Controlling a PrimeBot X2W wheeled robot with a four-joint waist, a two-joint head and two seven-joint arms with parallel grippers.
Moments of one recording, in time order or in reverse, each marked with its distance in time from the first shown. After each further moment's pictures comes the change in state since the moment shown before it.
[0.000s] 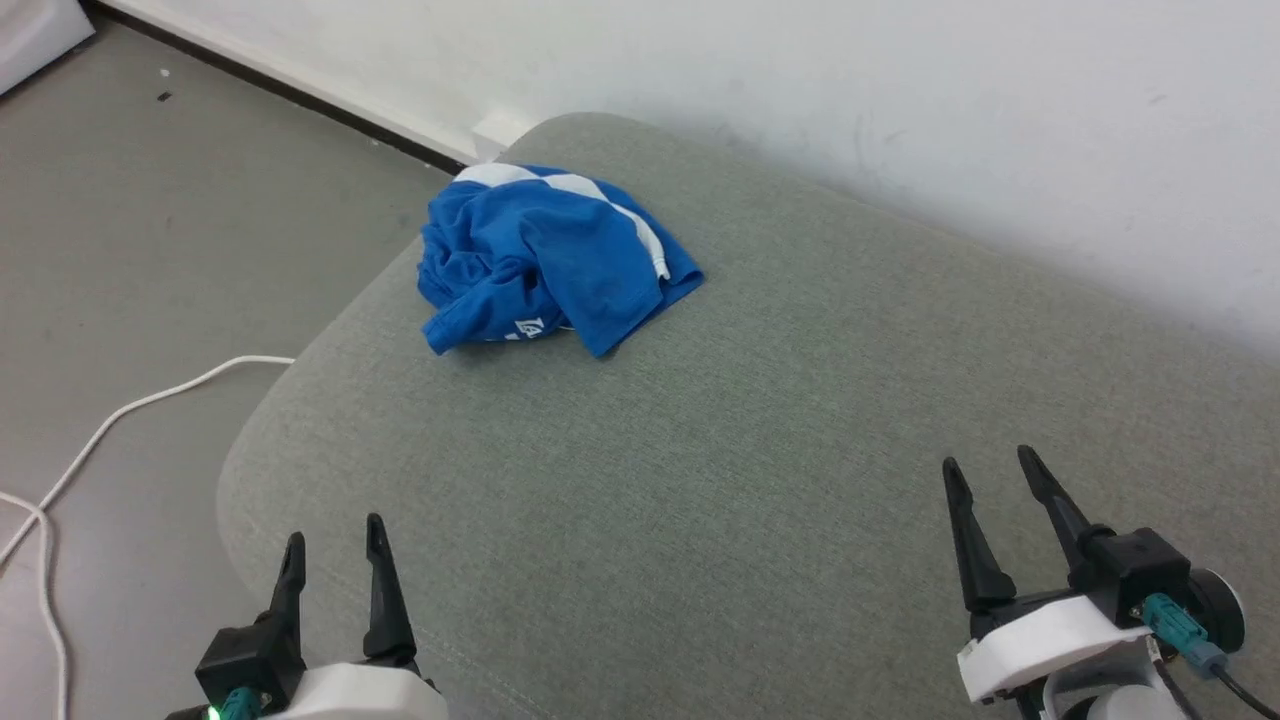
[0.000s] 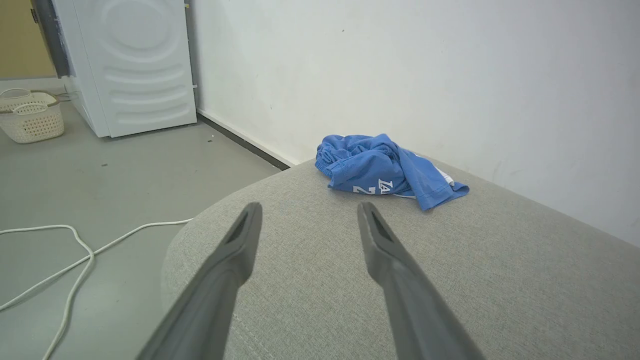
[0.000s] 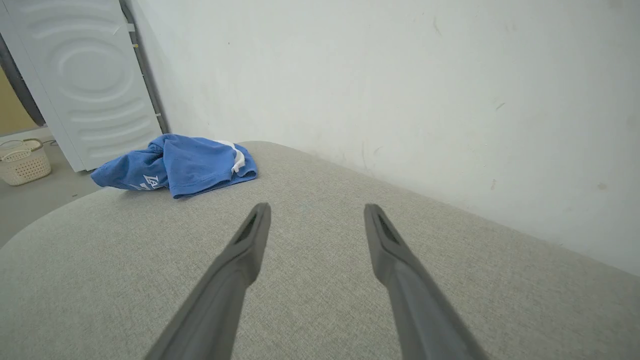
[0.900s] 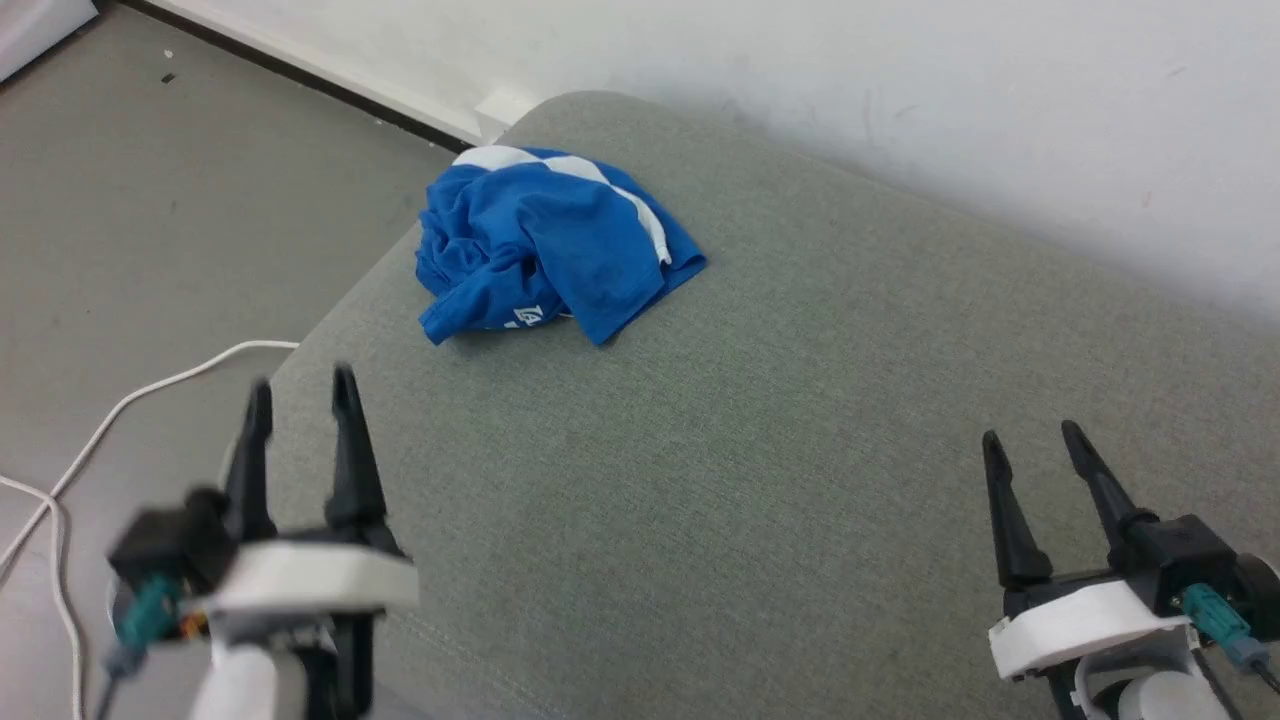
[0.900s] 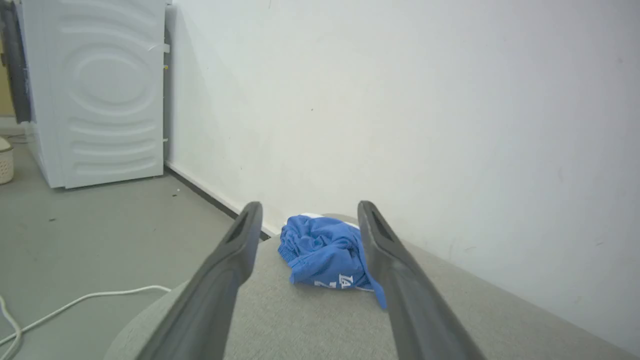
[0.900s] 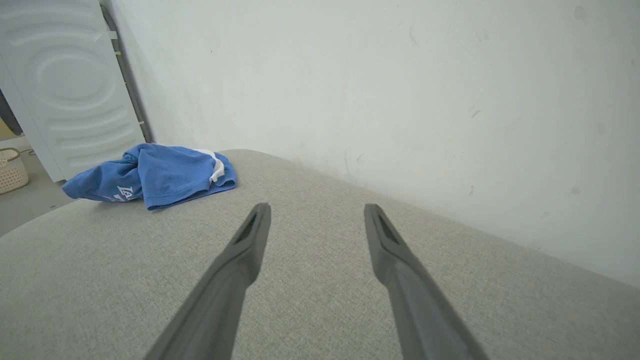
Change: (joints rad) left arm -0.138 0.035 0.006 -0.114 -0.103 -0.051 0.019; right arm -0.007 0.000 -0.053 -0.040 -0.027 0.000 -0.008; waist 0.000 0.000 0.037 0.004
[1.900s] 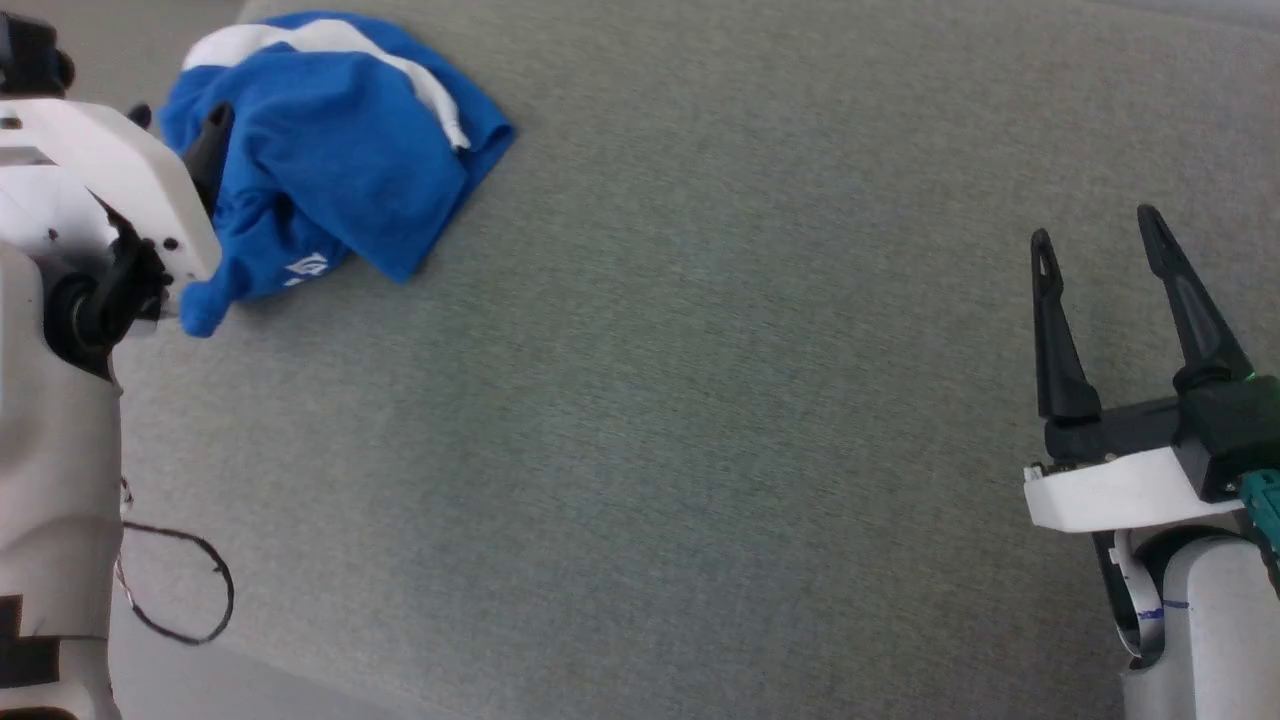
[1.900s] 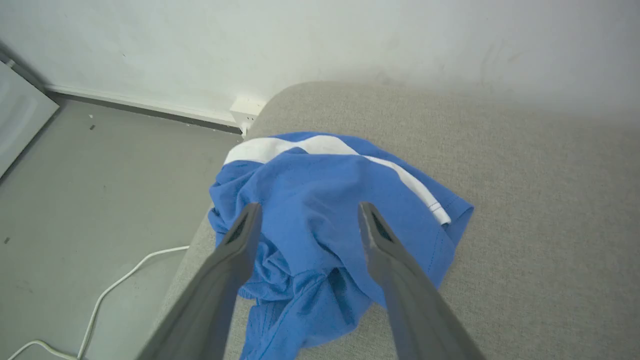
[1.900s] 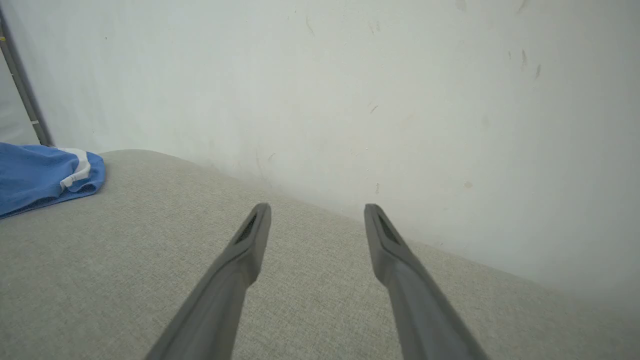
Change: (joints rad) left arm -0.791 0.340 -0.048 0.561 -0.115 -0.206 0.678; right arm -0.179 0.002 -0.012 -0.260 -0.191 0.000 0.072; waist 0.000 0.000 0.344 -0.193
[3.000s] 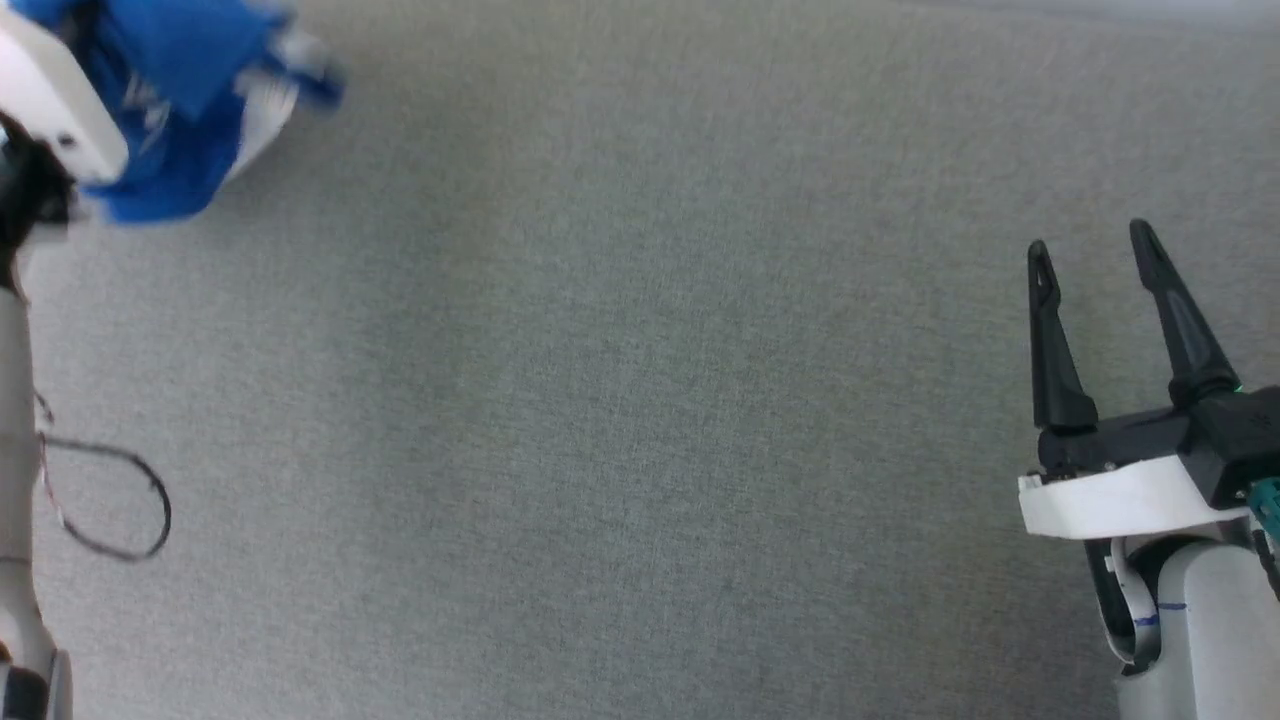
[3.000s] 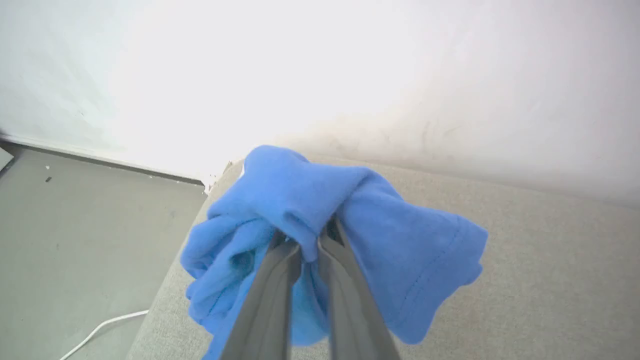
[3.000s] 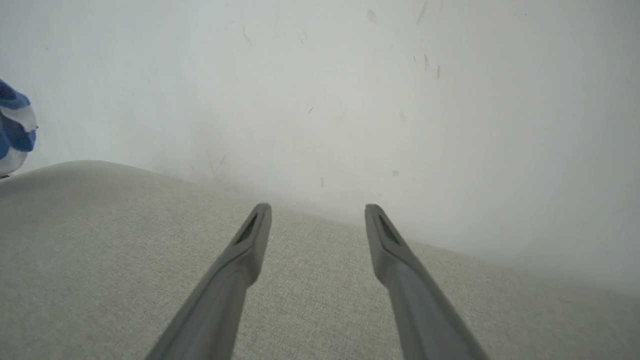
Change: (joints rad) left arm -0.165 0.064 -0.023 0.120 -0.044 -0.001 -0.036; right arm 0.000 -0.003 0.002 0.048 0.074 0.000 -0.045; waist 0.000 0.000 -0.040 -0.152
